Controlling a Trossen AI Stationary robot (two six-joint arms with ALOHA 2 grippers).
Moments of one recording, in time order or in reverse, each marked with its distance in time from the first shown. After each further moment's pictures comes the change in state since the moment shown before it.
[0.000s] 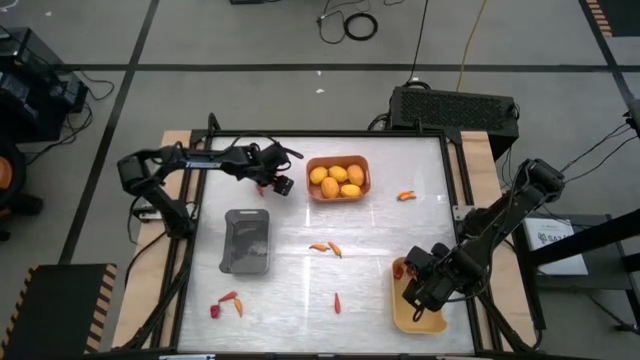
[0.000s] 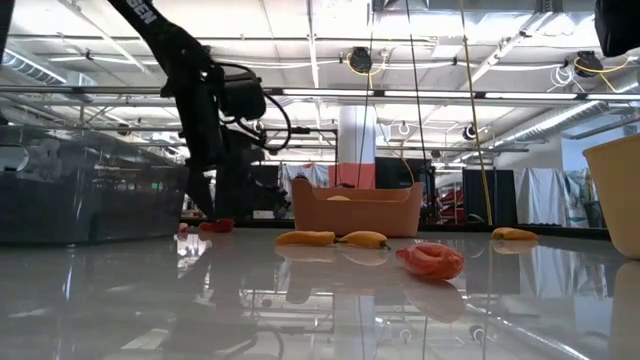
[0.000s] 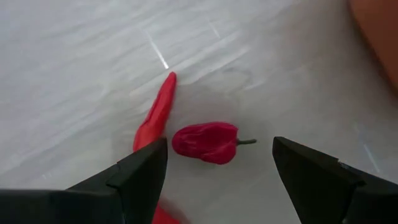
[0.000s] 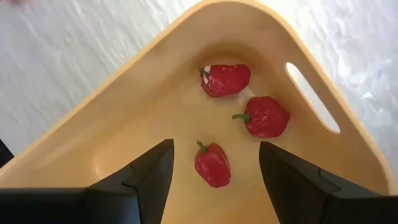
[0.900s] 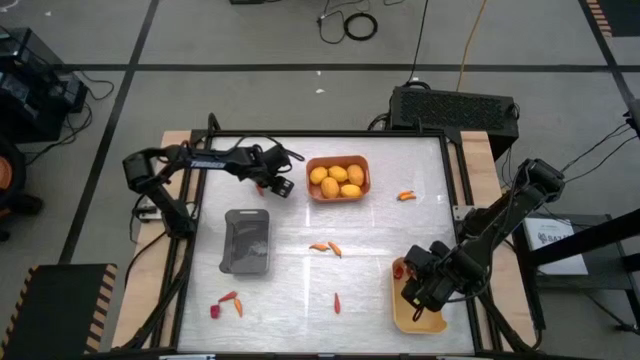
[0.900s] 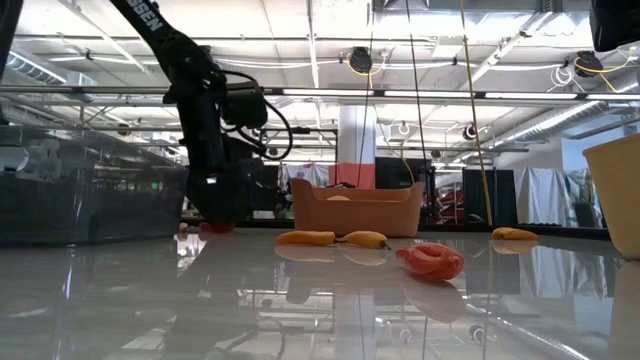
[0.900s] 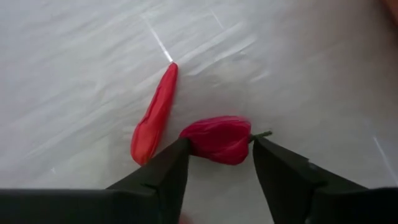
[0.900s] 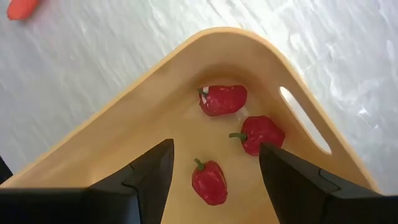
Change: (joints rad) left arm -0.003 0.048 0.000 0.004 0.006 0.017; right arm 0.003 0.000 0.000 0.001 0.071 -0.014
